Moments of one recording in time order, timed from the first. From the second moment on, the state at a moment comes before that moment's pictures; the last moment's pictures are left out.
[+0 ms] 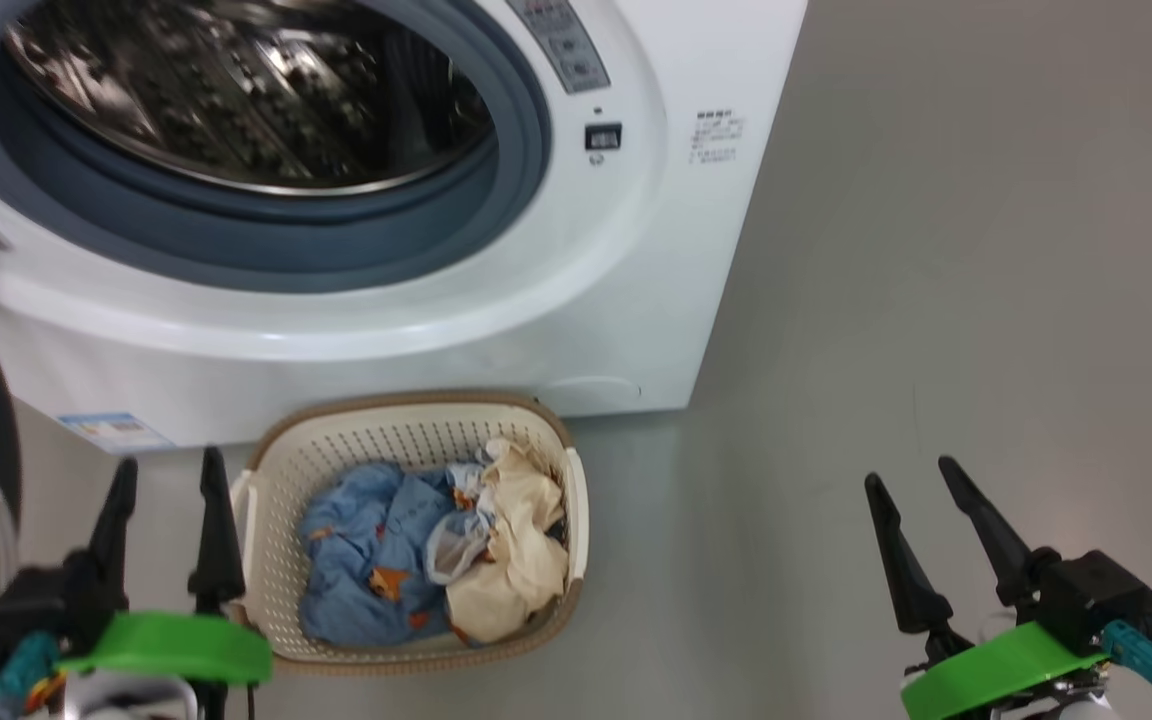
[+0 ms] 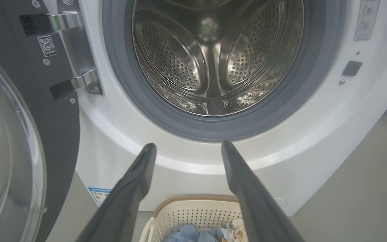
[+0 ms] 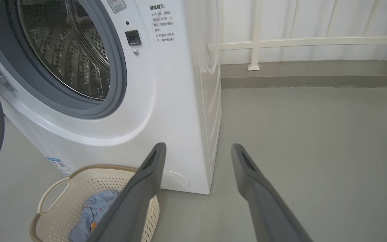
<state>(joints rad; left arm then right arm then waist) -0.13 0.06 0.05 0.18 -0.23 -0.07 -0.25 -0.05 -0.11 0.05 0.10 0.19 0.13 -0.25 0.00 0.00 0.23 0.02</state>
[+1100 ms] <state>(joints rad) -0.64 0.08 -0.08 0.58 -0.28 -0.13 -0.26 -0.27 -0.08 0.04 0.09 0.11 0.13 -0.26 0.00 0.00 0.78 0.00</state>
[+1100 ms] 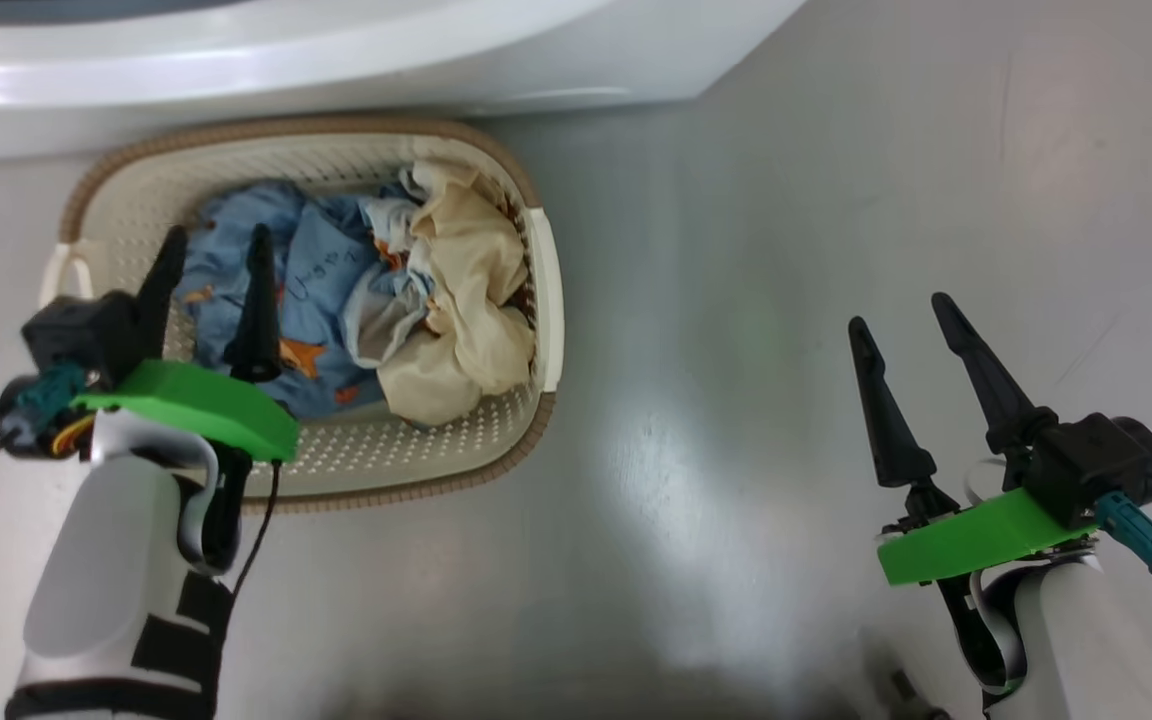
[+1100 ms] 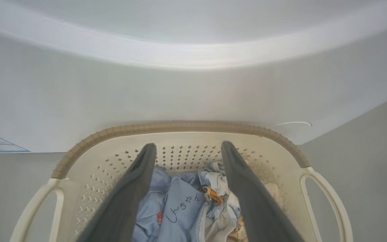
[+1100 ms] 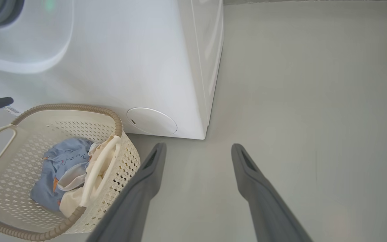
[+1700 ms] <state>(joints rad) -0.88 0.15 -0.24 1.03 -0.26 -0.13 -0.25 -0.29 -0.06 0.05 0.08 0.11 0.13 -0.26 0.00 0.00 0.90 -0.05</state>
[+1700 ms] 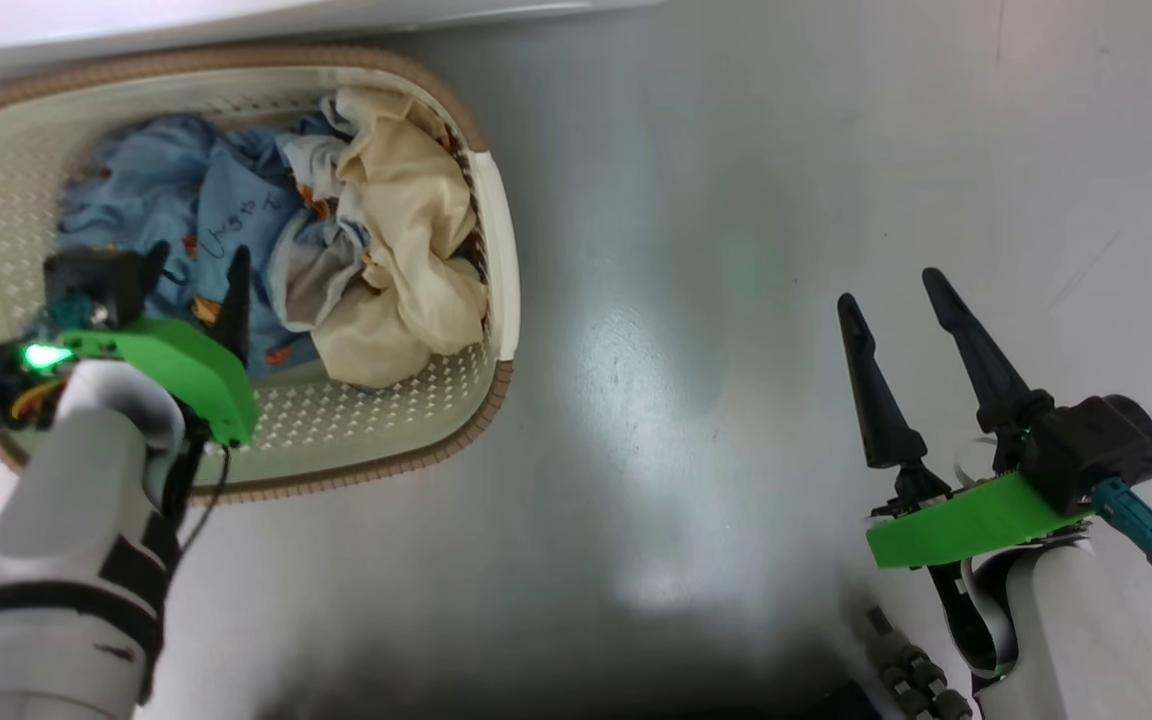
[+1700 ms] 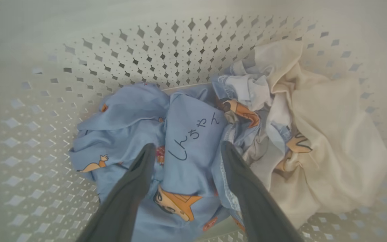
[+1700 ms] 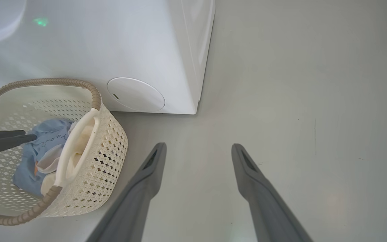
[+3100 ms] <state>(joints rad) -1.07 0.19 -0.25 1.29 -0.34 -0.11 -0.16 -0.30 -0.06 0.06 0.04 0.12 0.13 -0.26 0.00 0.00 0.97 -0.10</state>
